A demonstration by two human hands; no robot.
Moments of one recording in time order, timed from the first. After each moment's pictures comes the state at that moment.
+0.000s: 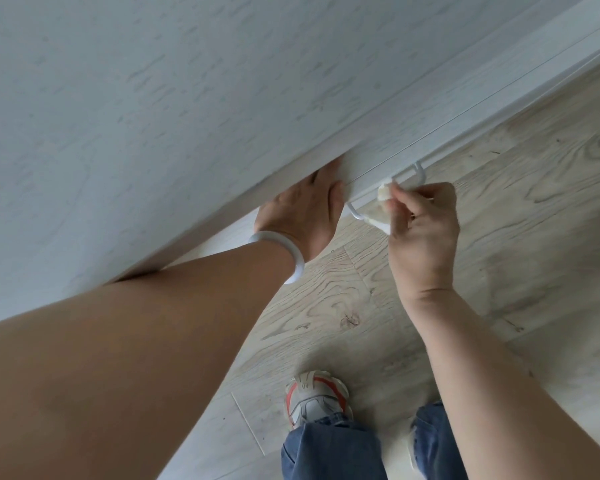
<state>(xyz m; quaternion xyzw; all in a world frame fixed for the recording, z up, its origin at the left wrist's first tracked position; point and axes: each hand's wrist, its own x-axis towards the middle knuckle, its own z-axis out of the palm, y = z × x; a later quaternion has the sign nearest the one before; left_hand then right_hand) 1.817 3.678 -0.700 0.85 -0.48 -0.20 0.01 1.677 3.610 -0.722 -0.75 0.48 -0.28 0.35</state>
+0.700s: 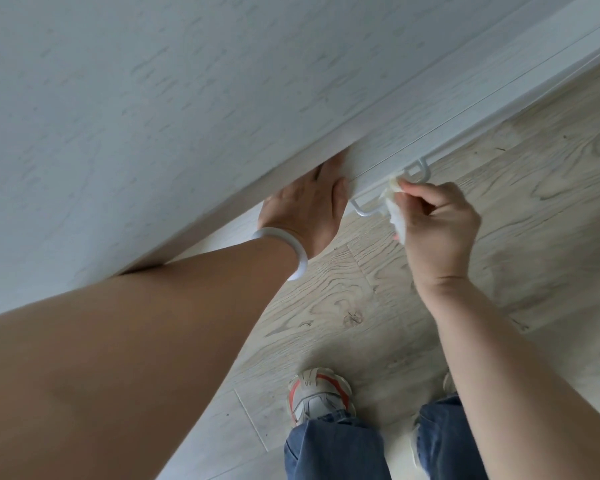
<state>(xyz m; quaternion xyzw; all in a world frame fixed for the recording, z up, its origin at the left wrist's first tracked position) 1.817 3.678 -0.697 0.85 -0.49 -0.19 0.01 1.672 3.598 -0.721 -0.62 0.54 -0.28 0.49</state>
